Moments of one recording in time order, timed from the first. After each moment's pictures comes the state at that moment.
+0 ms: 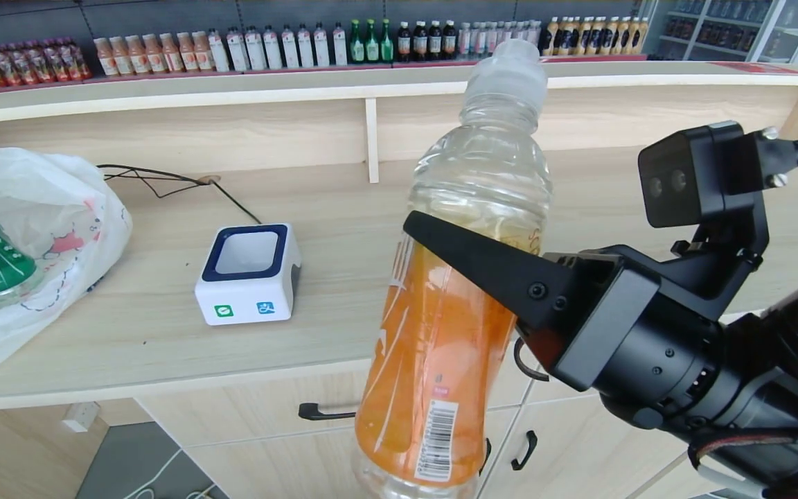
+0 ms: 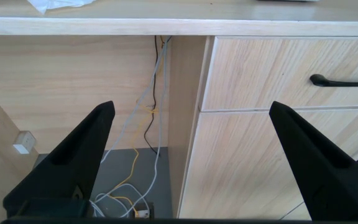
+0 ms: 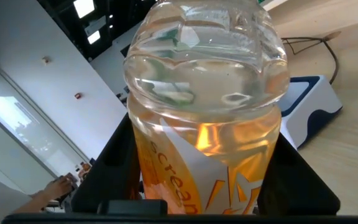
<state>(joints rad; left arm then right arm) 0.00 0.00 0.00 0.00 0.00 0.02 0.92 1.62 -0.65 -1.39 0.21 0.60</state>
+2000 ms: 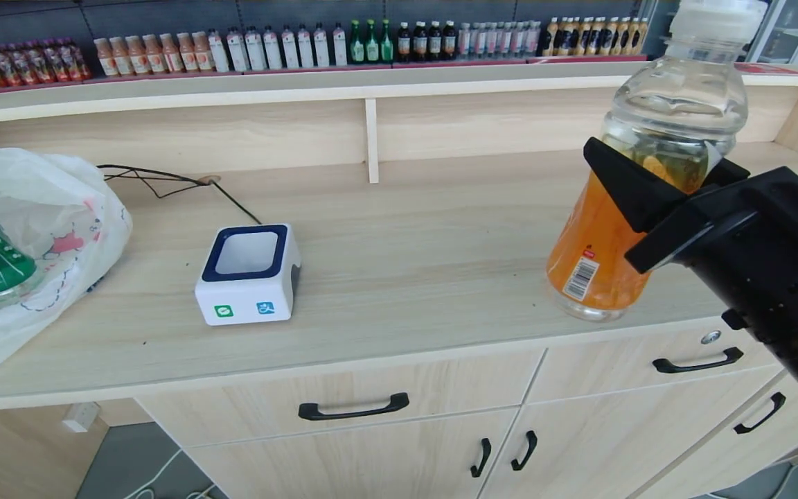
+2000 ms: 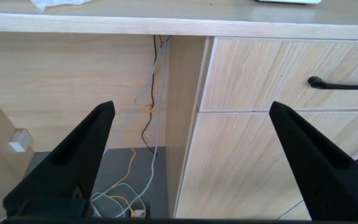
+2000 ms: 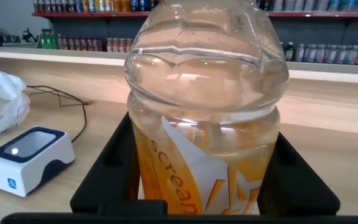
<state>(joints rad) 0.00 0.00 0.00 0.00 0.00 0.00 0.70 1.46 -0.57 -1.38 -0.22 -0.21</state>
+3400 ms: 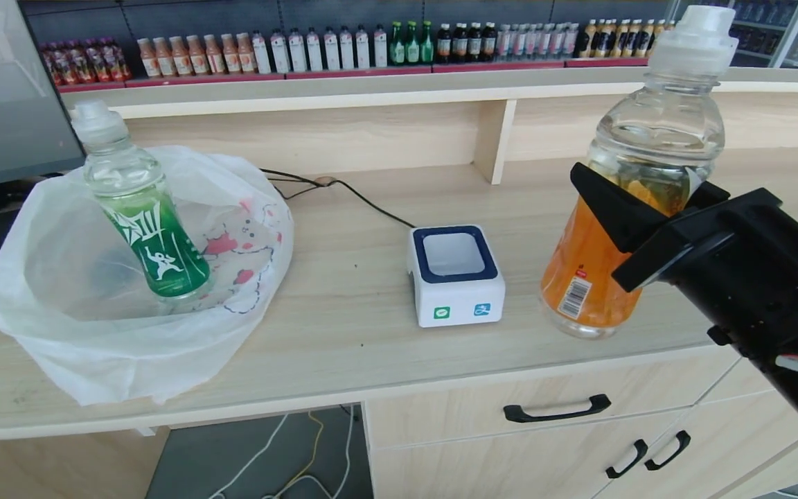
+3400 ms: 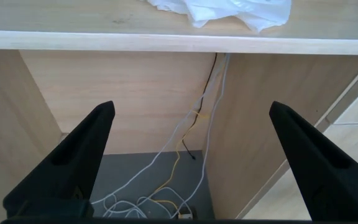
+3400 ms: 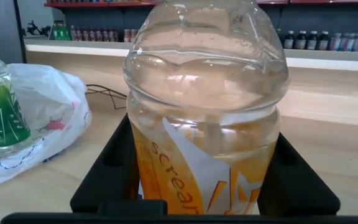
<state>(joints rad) 0.00 0.00 0.00 0.00 0.00 0.00 0.71 1.48 -0.54 -1.39 -0.23 -0.19</state>
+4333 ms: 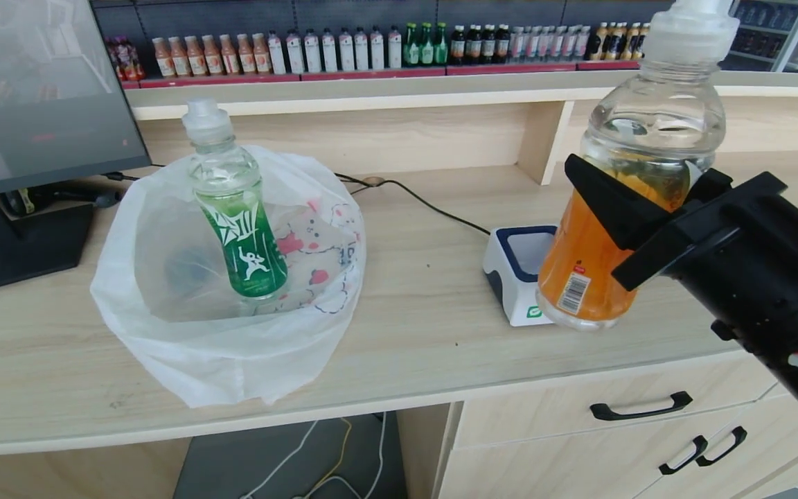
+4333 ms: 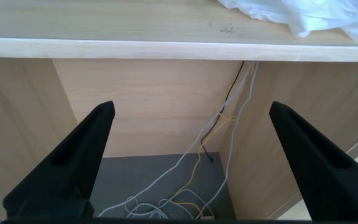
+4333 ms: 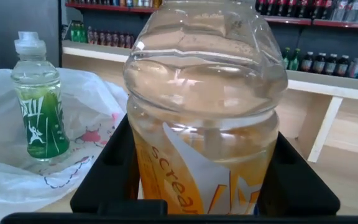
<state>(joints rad) 0.00 0.00 0.00 0.00 0.00 0.00 0.71 1.47 -0.56 -1.39 -0.16 -0.26</state>
